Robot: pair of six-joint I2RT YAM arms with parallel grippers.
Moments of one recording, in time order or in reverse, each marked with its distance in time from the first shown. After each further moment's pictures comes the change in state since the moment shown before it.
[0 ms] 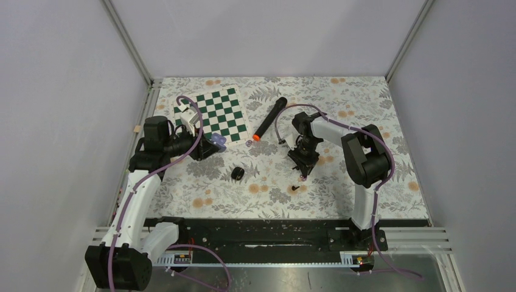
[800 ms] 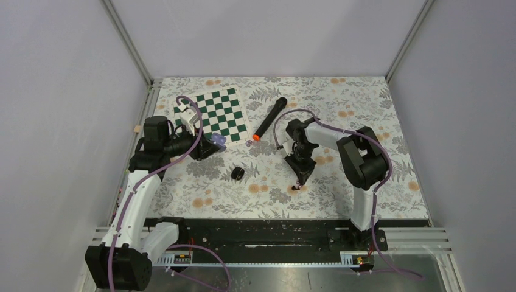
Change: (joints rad) left arm 0.000 -0.001 -0.001 0.011 0.000 -0.007; right arm 0.065 -0.008 -0.046 -0.009 -0.010 0.212
